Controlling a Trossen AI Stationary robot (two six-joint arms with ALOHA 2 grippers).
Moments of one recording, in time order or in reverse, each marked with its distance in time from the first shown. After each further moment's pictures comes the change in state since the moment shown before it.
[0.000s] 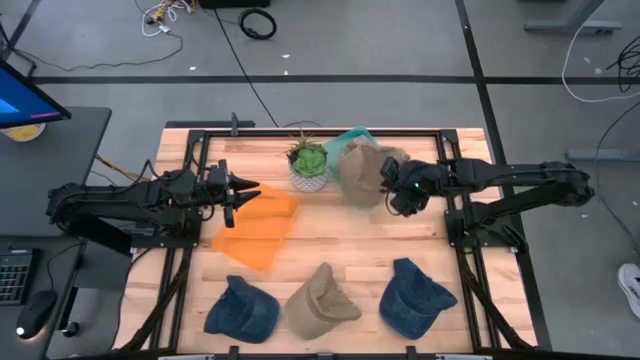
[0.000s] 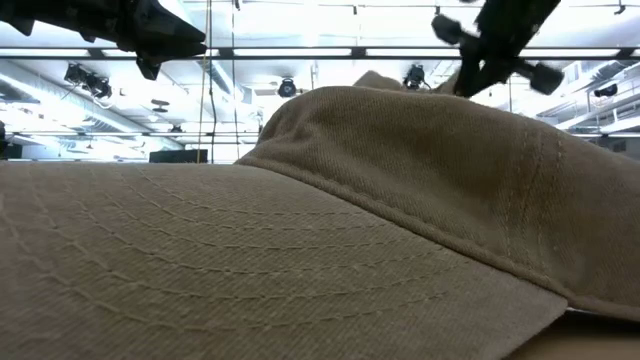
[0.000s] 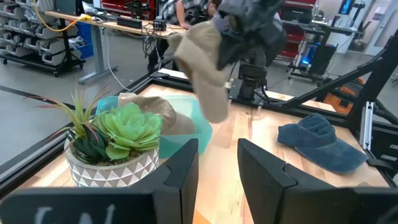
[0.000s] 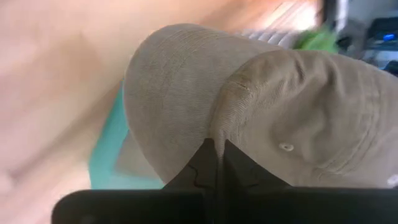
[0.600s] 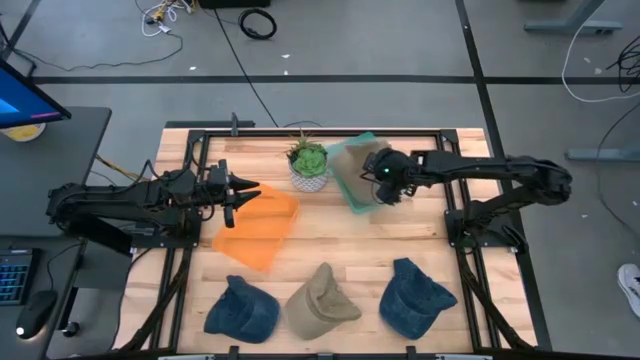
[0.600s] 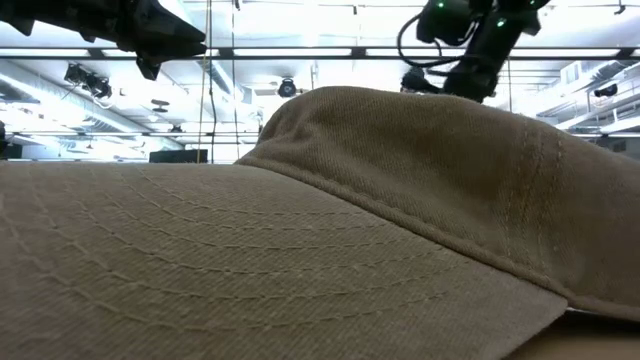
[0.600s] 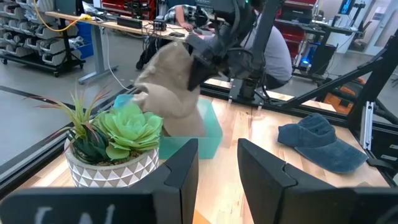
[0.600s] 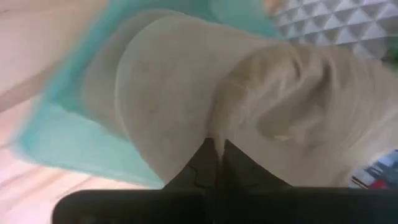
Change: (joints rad) left arm 0.000 0.000 0.000 -0.001 0.000 0.000; right arm -0.179 0.234 -0.003 0.121 0.002 -0.236
